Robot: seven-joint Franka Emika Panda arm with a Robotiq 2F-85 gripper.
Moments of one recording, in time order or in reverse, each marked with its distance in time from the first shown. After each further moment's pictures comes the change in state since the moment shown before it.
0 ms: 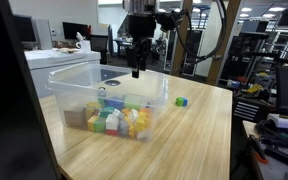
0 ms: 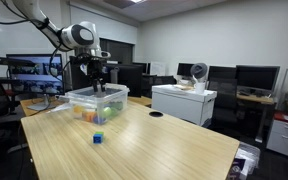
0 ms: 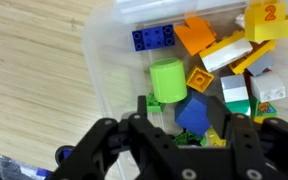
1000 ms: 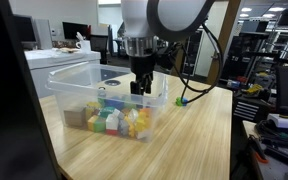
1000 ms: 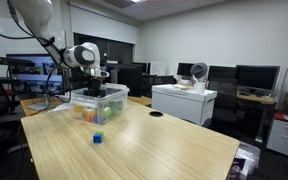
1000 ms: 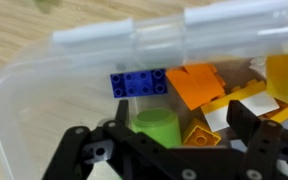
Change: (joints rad) arm 0.001 0.149 0.003 -0.052 -0.012 0.079 0.000
